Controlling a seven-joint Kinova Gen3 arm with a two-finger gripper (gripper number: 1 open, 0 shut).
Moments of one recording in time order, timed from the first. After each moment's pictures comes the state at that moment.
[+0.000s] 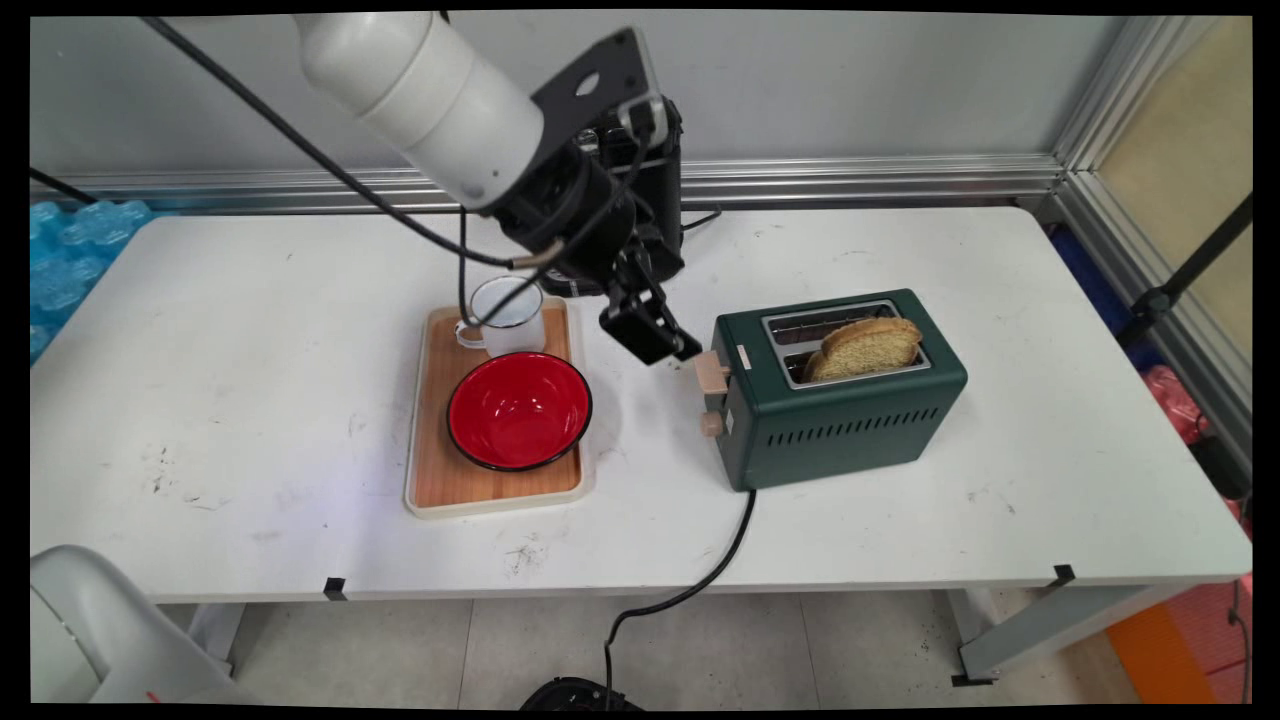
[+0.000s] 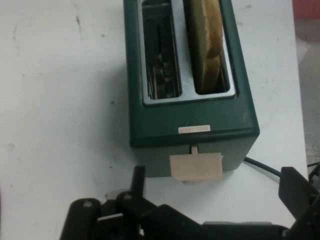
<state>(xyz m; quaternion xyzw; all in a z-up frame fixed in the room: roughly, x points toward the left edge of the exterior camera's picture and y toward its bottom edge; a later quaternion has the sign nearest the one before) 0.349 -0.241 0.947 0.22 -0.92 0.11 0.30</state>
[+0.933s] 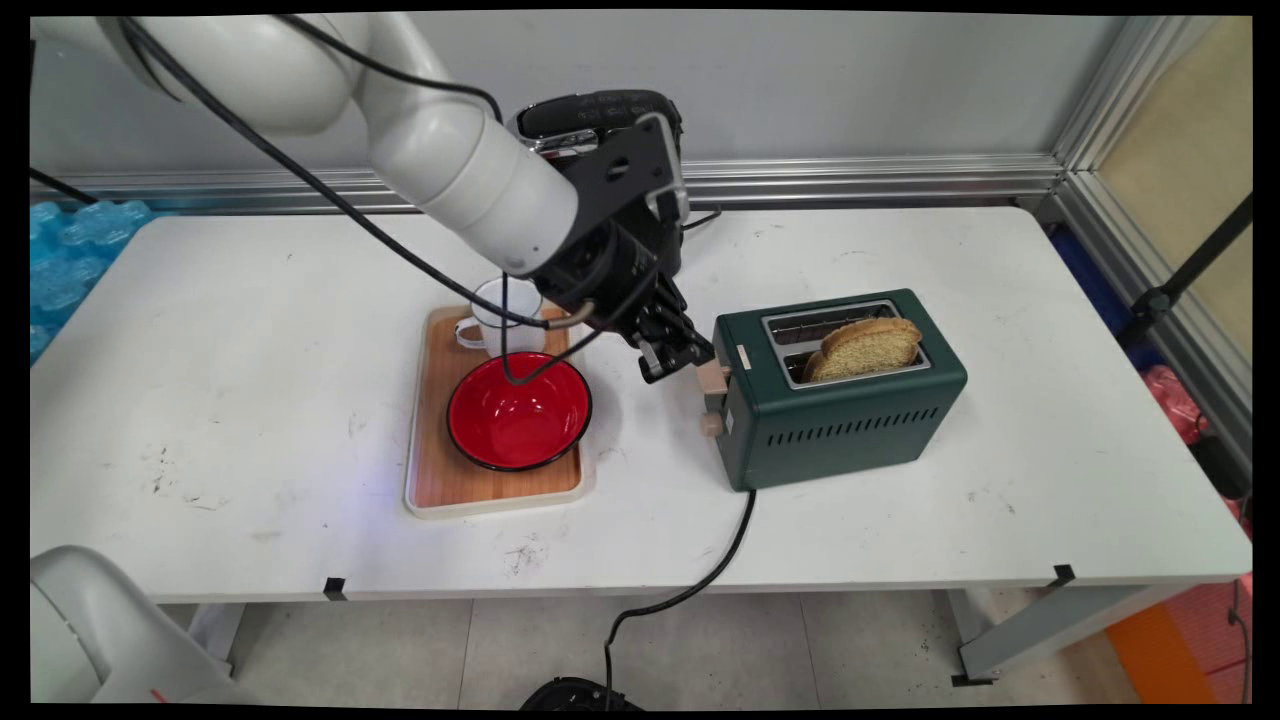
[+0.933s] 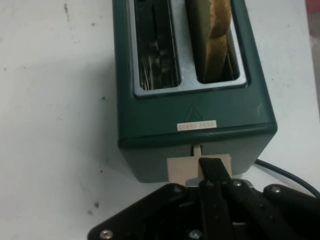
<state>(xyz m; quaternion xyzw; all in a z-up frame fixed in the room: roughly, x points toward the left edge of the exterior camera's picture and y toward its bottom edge) 0.334 -0.249 0.894 0.22 -0.92 0.11 0.30</state>
